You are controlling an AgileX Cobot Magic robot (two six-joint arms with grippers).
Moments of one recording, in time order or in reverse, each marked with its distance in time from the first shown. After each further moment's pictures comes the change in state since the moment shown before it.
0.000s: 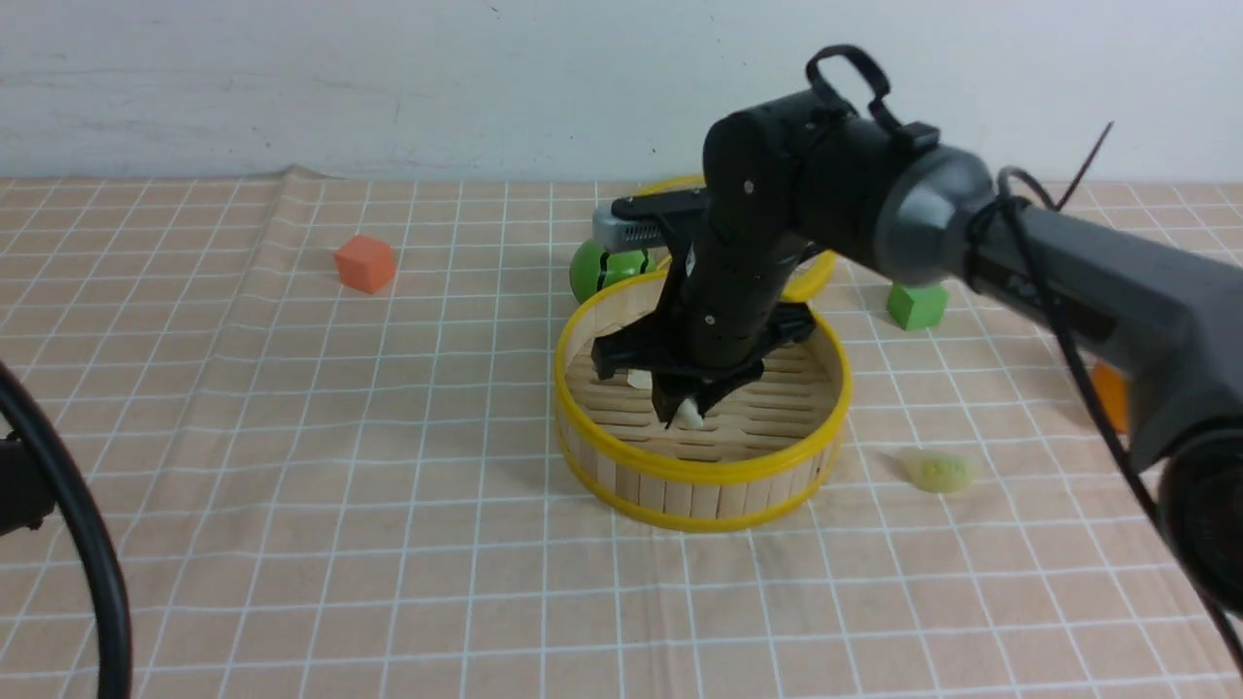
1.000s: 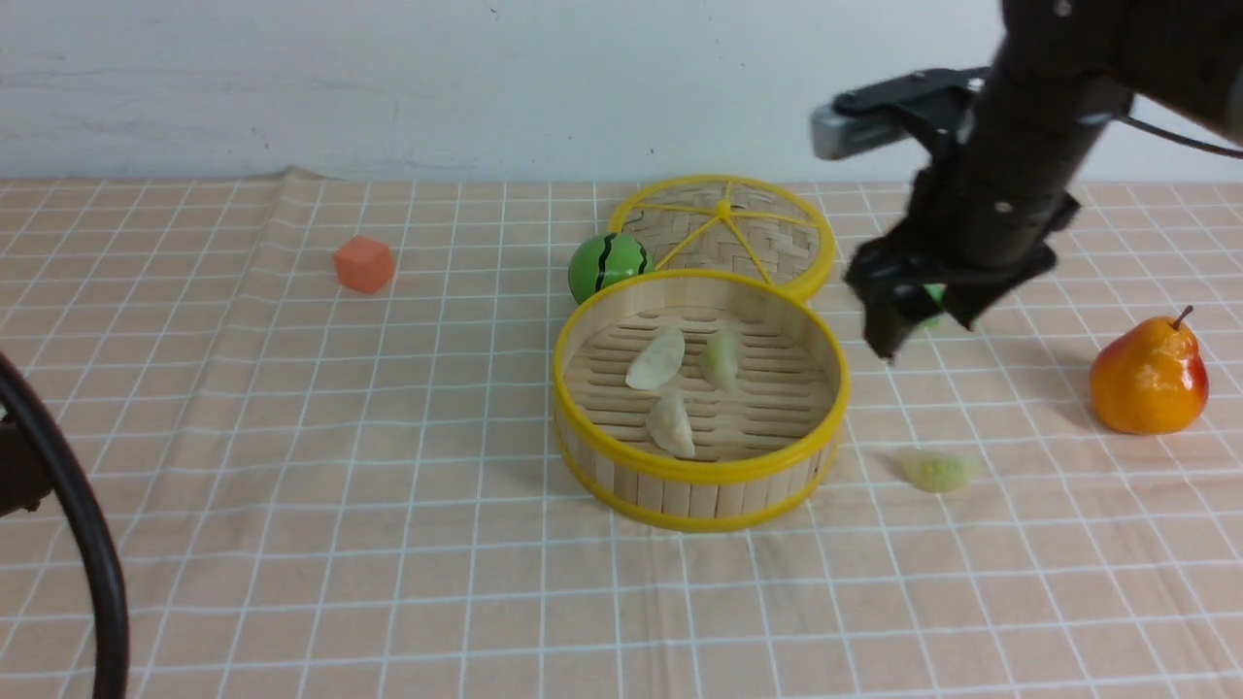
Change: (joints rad) right arm -0.283 -0.354 0.245 -0.007 0.172 -0.423; left arm 0.000 -0.001 0.000 0.012 -0.019 0.000
